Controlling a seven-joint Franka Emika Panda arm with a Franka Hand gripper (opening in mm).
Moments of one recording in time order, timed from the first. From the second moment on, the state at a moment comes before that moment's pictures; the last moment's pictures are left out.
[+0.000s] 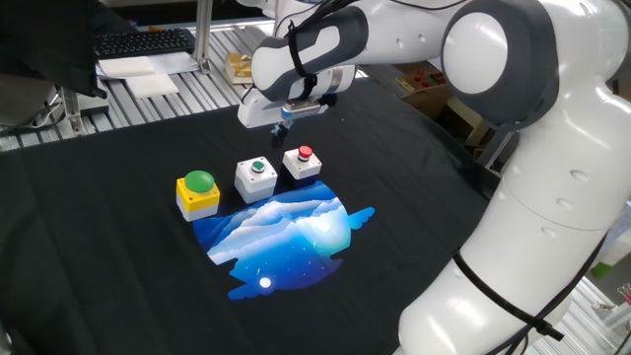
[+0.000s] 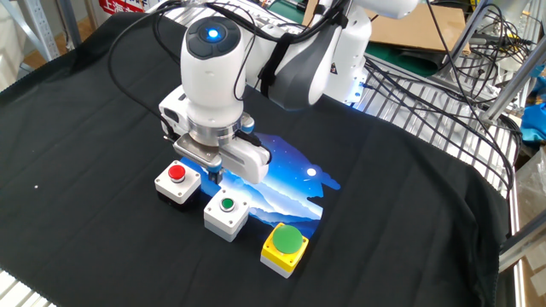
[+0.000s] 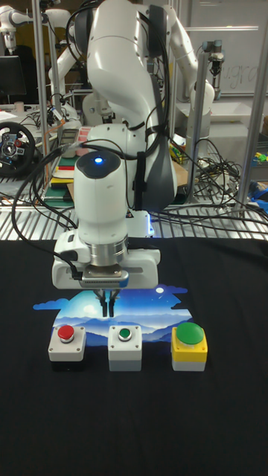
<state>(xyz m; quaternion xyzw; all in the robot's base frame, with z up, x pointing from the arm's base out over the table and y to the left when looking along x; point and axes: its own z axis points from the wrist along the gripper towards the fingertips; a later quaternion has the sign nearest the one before) 0.542 -0.038 0.188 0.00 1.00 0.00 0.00</state>
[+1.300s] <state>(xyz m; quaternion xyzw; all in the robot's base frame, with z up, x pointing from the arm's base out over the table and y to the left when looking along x) 0.544 -0.040 0.190 0.00 1.00 0.00 0.00</state>
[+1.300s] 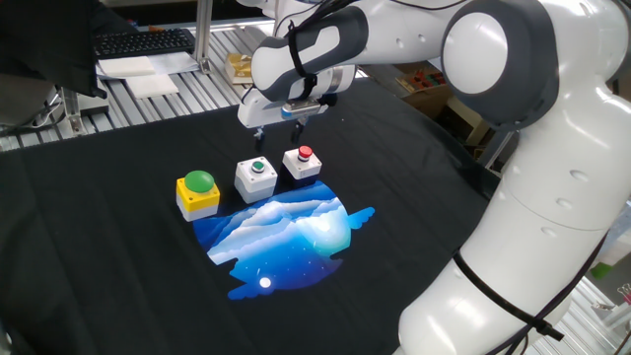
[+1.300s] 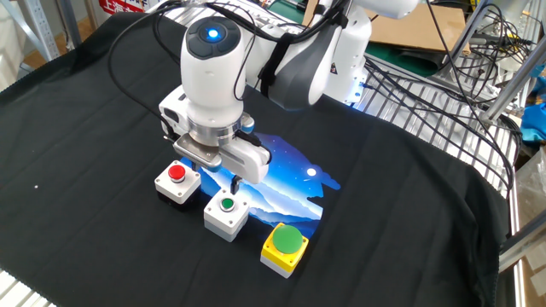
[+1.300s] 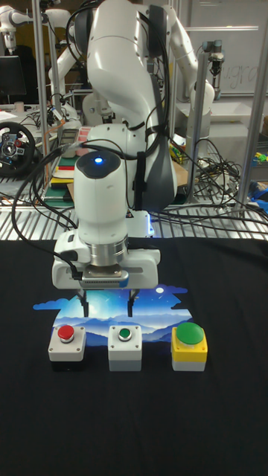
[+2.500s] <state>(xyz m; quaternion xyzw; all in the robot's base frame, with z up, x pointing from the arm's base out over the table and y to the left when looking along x) 0.549 -0.011 0.174 0.04 1.00 0.02 0.00</state>
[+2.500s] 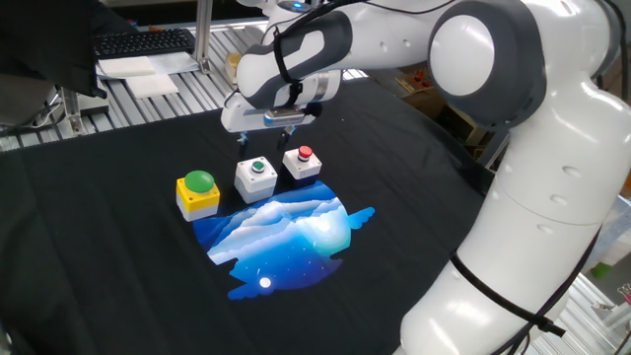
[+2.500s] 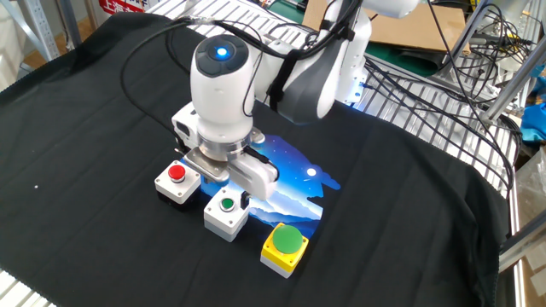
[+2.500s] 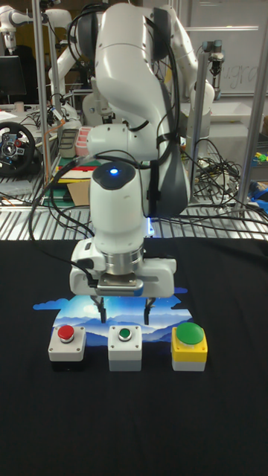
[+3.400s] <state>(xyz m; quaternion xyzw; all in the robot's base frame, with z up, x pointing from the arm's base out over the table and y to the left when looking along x) 0.543 0.027 0.163 0.02 1.00 0.01 0.00</state>
